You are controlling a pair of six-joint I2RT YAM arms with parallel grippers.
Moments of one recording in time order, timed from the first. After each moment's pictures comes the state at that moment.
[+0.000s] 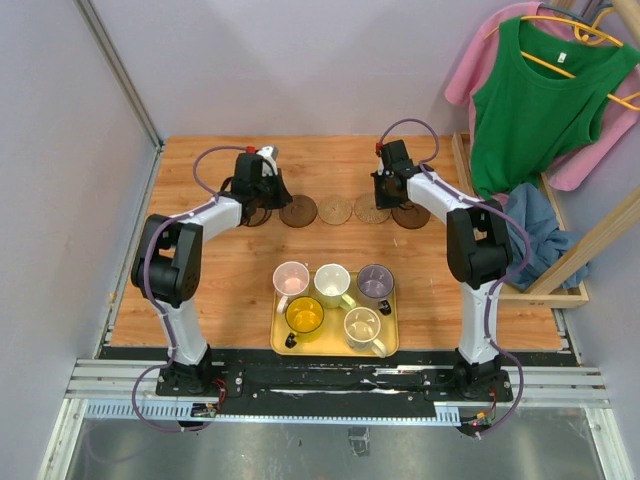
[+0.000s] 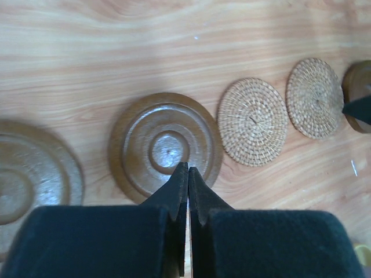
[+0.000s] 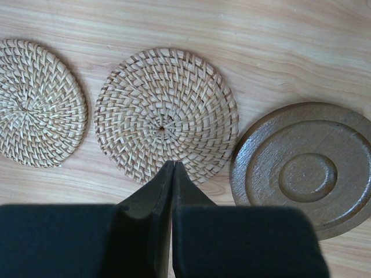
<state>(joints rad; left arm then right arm) -0.26 1.86 1.19 0.08 0.22 -0.34 0.34 2.10 1.62 -0.49 0.00 0.18</state>
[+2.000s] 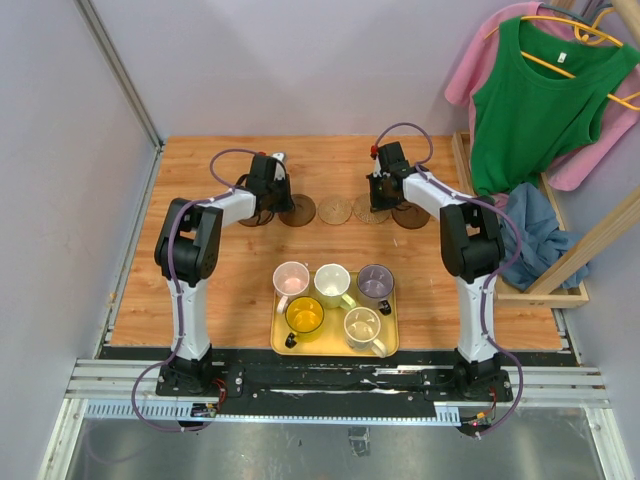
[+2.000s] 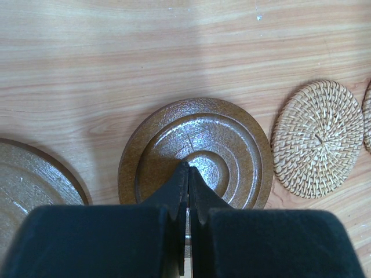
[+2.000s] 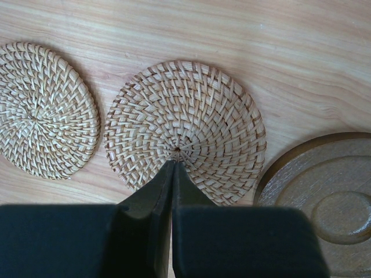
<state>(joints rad) -0.29 2.09 1.37 -0.03 0.15 -0.32 0.34 2.18 1.67 -0.47 -0.10 0.18</state>
